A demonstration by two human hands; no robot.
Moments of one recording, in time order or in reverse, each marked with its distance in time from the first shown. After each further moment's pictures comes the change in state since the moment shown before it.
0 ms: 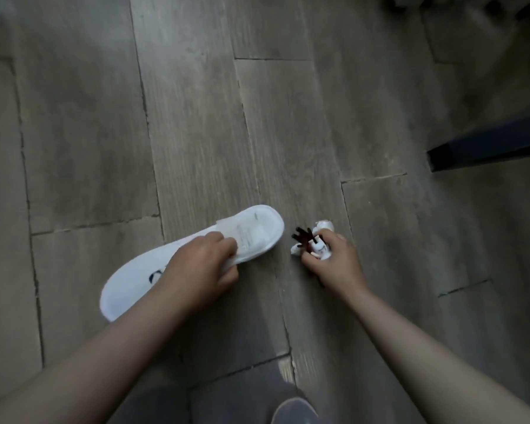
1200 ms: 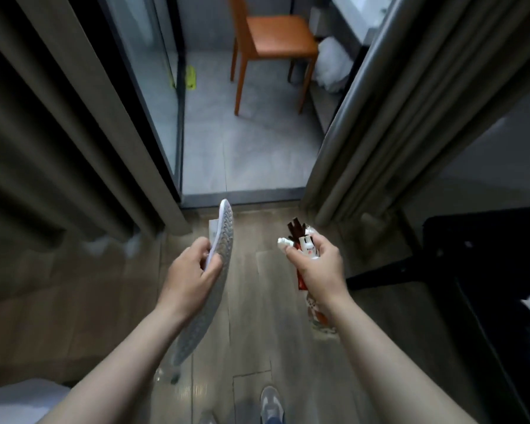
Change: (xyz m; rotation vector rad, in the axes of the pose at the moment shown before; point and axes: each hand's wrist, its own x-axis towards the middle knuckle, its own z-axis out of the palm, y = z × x) left_hand -0.292 0.418 -0.599 -0.322 0.605 -0.286; right_hand -0.306 -0.482 -0.584 0.771 0.013 -0.161
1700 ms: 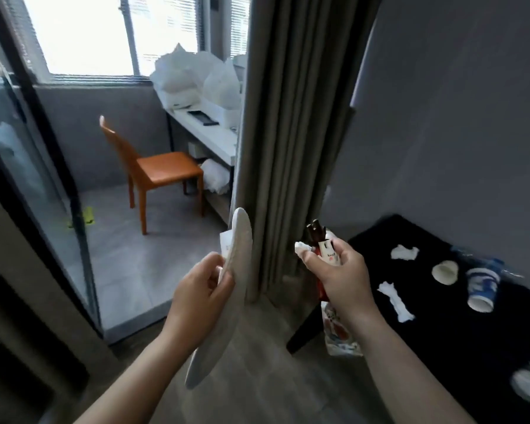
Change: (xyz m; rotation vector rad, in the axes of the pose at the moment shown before) left_hand -0.041 0.190 -0.083 -0.209 -0.104 0.684; right_hand -0.159 -0.188 -0.110 0.093 0.479 -0.368
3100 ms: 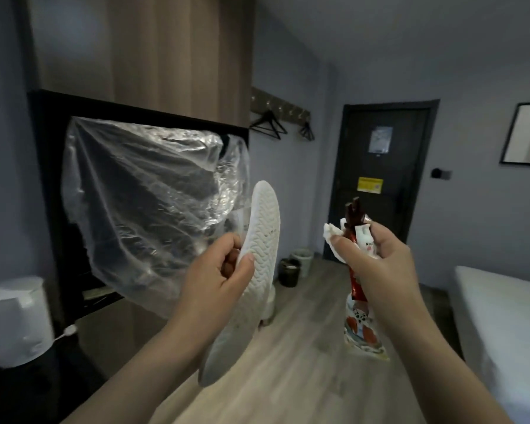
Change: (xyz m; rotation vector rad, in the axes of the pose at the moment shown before) left_hand -0.551 0.714 0.268 -1.244 -1.293 1.073; right_hand -0.707 -0.269 -0.523 -0.772 1.850 -0.126
